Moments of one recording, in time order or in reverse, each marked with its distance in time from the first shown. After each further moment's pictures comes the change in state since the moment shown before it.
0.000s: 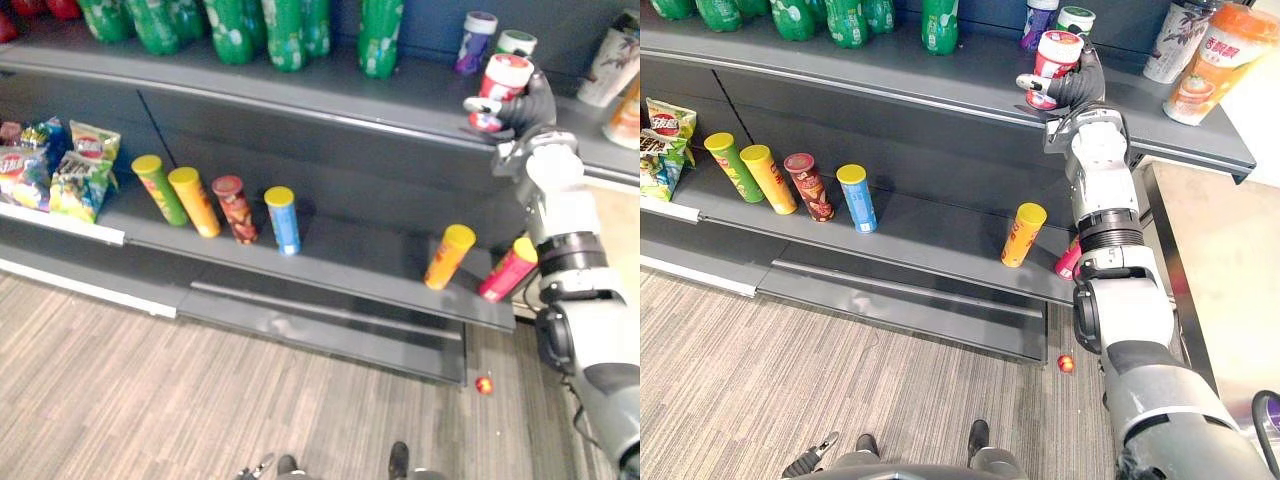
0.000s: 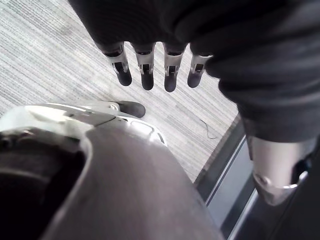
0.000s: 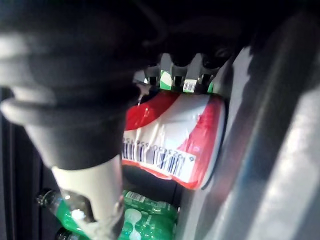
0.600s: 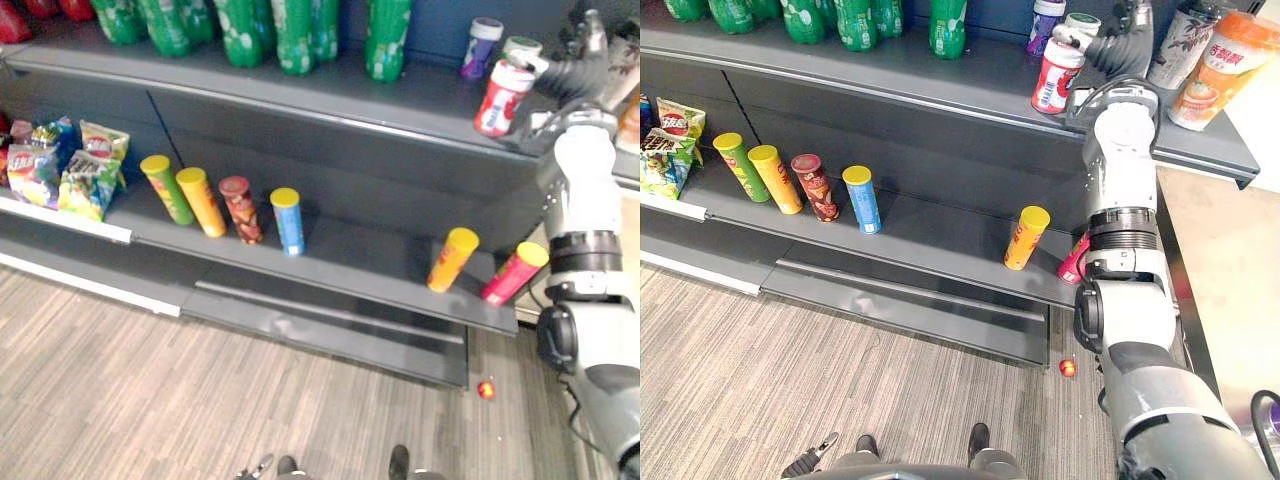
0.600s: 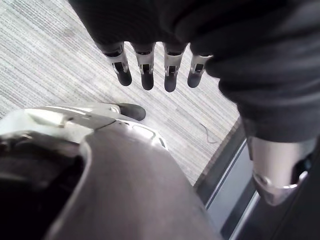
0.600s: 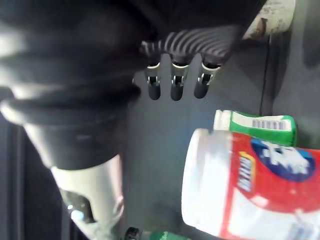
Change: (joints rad) left arm -0.001 -0.002 0.007 0.000 0.005 0.006 0.019; right arm 0.021 0.001 -0.114 -0.207 -0.007 -0.015 -0.134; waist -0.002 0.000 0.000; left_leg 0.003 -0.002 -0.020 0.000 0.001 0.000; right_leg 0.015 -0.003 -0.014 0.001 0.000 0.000
